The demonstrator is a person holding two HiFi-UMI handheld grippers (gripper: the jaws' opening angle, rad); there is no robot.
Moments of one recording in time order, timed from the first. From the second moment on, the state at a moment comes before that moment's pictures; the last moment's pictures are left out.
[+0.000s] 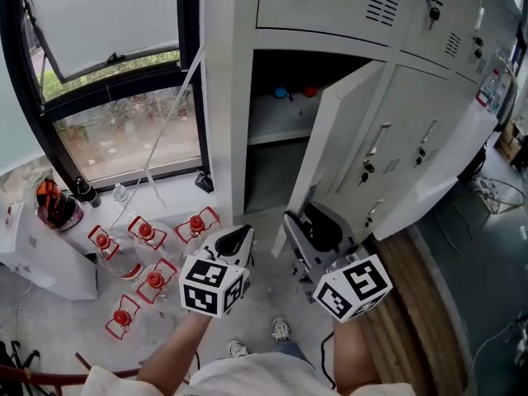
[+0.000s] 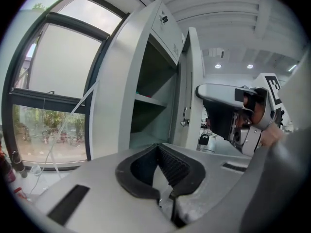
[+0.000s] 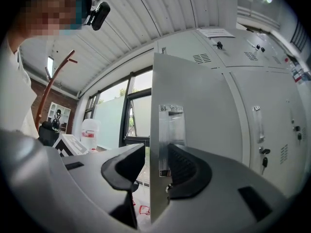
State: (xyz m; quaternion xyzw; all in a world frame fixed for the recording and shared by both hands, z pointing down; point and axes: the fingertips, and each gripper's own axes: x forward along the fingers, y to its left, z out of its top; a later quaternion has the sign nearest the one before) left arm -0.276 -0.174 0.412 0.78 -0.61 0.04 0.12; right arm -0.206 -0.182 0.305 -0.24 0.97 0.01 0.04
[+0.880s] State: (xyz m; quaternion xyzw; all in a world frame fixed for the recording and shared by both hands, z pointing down) left arm -0.162 -0.236 0.396 0.82 -0.56 0.05 0.11; right arm -0.097 -0.176 0.307 -0.21 0.98 0.02 0.03
